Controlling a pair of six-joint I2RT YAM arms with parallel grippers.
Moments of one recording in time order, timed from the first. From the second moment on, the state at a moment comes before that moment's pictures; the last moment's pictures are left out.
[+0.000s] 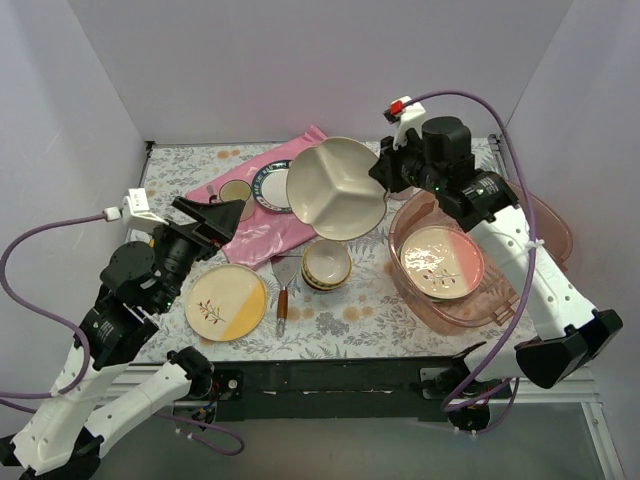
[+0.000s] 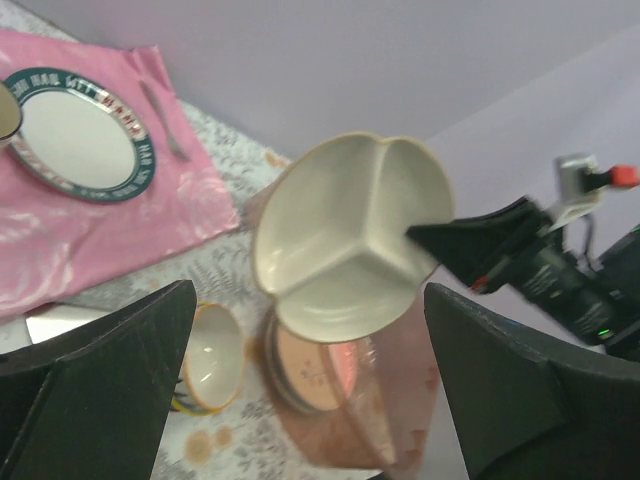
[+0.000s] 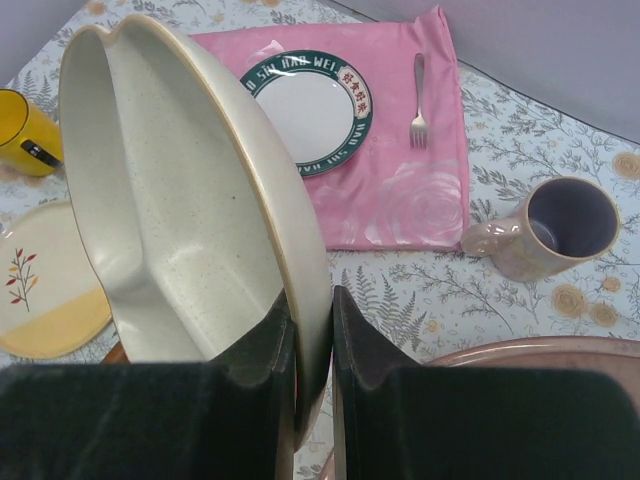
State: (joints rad) left arm -0.68 0.60 1.08 -0.45 -0.40 -0.93; right arm 0.57 1.35 1.59 -0.61 -0.10 0.05
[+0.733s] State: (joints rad) left arm -0.66 0.88 0.93 -0.60 -0.28 -0.81; right arm -0.37 1.29 1.34 -0.64 -0.73 -0.19
